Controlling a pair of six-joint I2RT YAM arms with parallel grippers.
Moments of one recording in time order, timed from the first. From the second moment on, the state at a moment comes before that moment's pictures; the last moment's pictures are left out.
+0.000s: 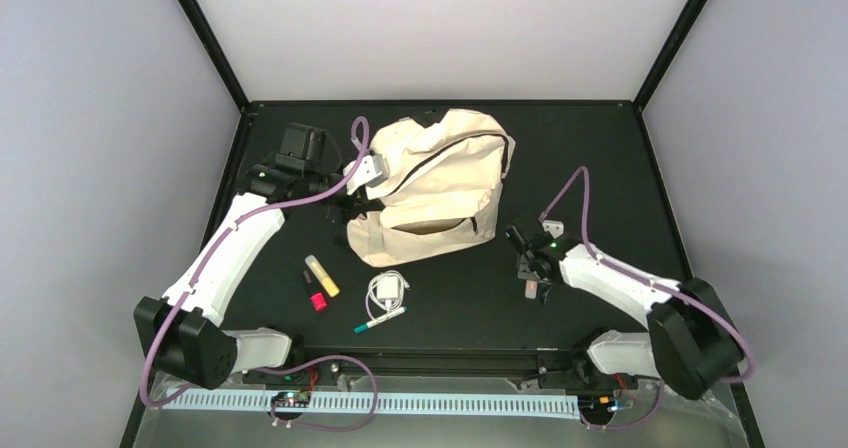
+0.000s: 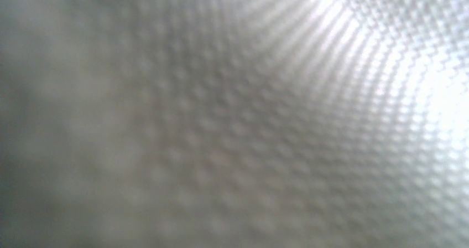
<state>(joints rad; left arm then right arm) -0.29 1.27 1.20 -0.79 0.78 0.70 0.61 1.22 0.62 -0.72 0.38 0.76</state>
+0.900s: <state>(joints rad) -0.29 1.27 1.20 -0.79 0.78 0.70 0.58 1.31 0.59 -0.52 0.30 0.72</state>
